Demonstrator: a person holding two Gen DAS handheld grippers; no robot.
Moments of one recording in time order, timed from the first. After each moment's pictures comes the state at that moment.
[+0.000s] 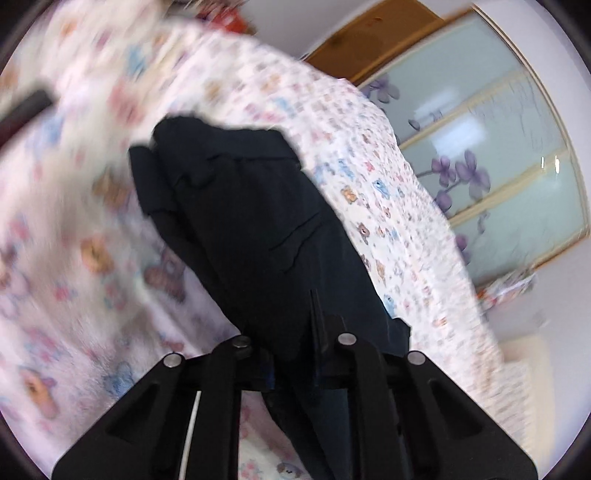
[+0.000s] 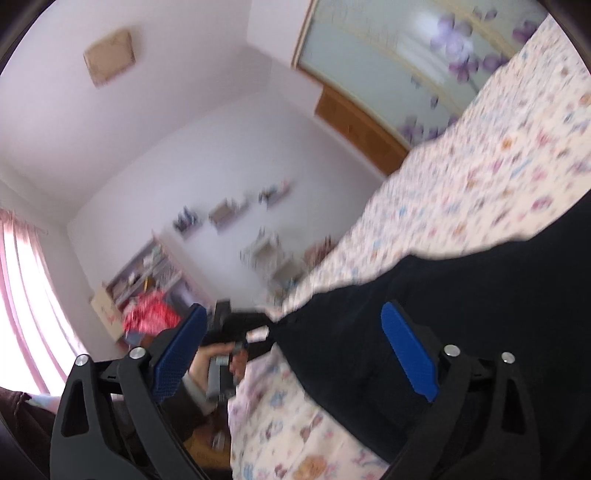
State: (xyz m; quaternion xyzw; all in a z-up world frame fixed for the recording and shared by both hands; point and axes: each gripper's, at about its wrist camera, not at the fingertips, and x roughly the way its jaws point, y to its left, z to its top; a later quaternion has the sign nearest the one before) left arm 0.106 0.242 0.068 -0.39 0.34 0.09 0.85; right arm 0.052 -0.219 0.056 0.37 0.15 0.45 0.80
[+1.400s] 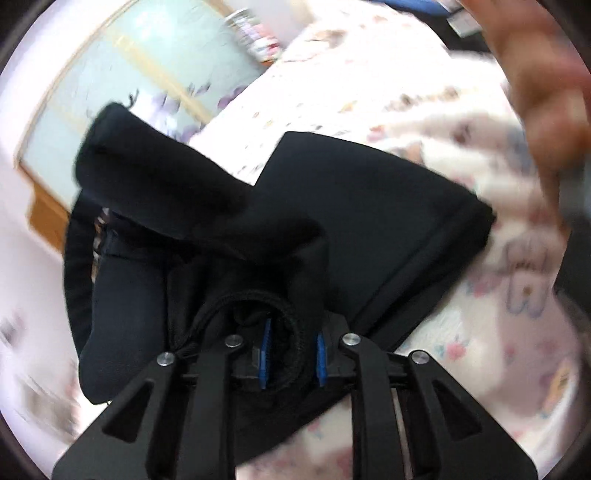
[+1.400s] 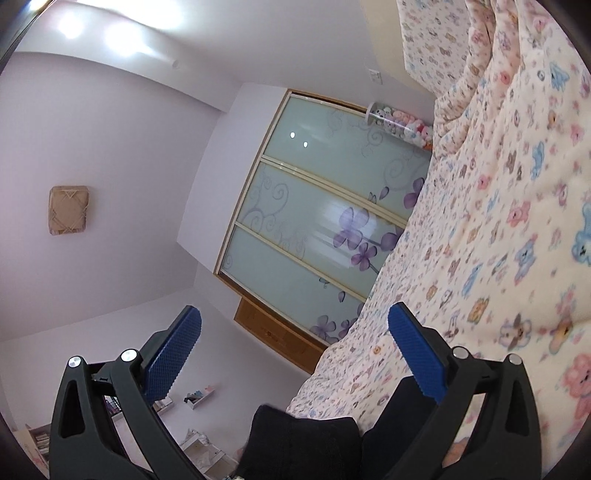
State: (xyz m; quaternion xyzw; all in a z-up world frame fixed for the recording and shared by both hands) left arm 0.022 -0.240 0.016 0.44 0.26 -0.18 0.84; right arm -0.020 -0.375 0.053 0.51 -0.11 0.13 0.84
